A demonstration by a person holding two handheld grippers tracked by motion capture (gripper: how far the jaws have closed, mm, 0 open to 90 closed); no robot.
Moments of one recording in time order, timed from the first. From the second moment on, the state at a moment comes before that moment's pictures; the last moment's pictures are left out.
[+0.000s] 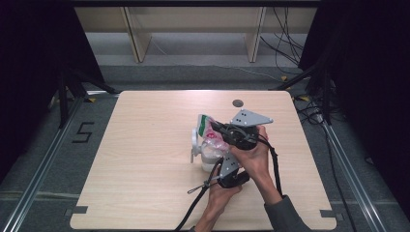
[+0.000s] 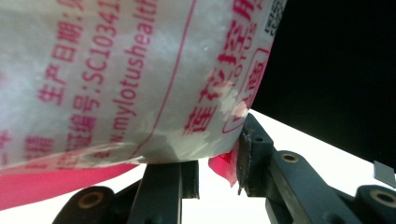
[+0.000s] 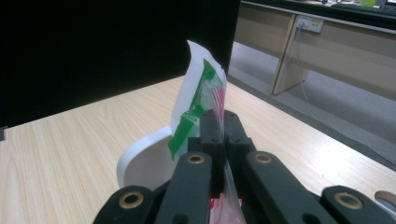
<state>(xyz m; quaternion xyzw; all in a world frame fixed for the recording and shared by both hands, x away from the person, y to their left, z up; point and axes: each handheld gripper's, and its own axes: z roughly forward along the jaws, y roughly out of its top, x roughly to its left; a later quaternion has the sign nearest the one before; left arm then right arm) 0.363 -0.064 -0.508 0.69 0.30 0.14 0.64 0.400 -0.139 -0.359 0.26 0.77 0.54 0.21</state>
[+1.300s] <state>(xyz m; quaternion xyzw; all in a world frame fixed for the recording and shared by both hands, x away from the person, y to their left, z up) 0.364 -0.062 -0.506 0.69 0.30 0.14 0.64 0.401 -0.134 -0.359 0.27 0.77 0.54 0.21</state>
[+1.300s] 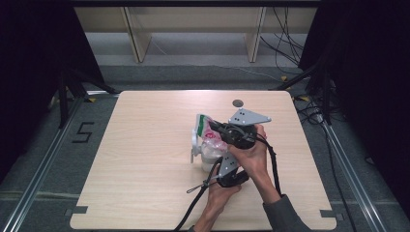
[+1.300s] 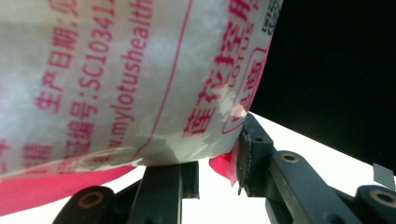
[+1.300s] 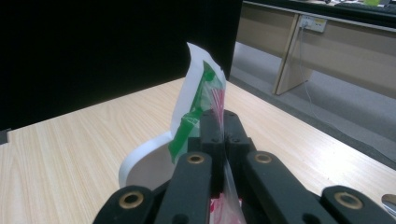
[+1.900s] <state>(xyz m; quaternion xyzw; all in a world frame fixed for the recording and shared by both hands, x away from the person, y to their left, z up) 0.363 -0.063 -0.506 0.69 0.30 0.15 0.64 0.403 -0.134 -0.359 0.26 0.78 0.54 0.21</state>
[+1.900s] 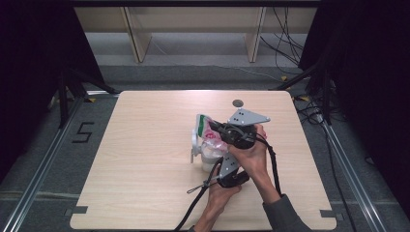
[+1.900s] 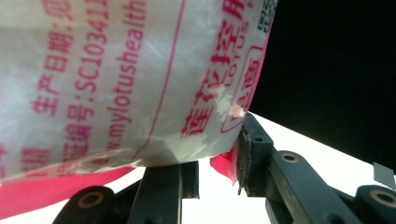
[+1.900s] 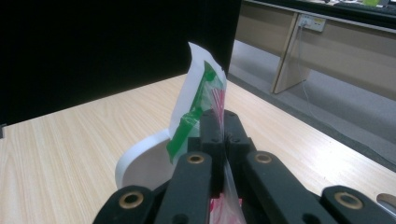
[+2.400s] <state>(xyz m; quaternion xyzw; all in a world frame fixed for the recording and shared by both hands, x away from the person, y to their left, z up) 0.363 -0.064 -0.506 0.69 0.30 0.15 0.64 0.403 -0.134 -0.359 0.26 0.77 0.54 0.21</state>
